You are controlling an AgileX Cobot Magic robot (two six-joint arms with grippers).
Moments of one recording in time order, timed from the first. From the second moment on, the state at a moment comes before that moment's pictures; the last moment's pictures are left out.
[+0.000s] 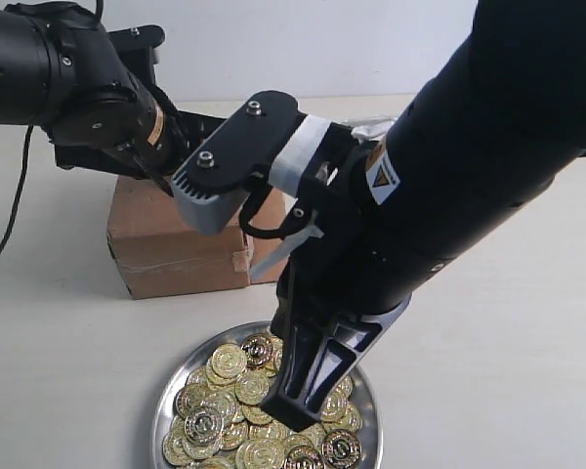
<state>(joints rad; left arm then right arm) -0.65 1.82 -1.17 0.71 0.55 -1.29 0.81 1.43 -1.05 0.21 0.89 -0.31</state>
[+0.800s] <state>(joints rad) -0.65 1.86 -1.17 0.84 0.51 -1.42 0.81 1.43 -1.05 0.22 0.90 -0.31</state>
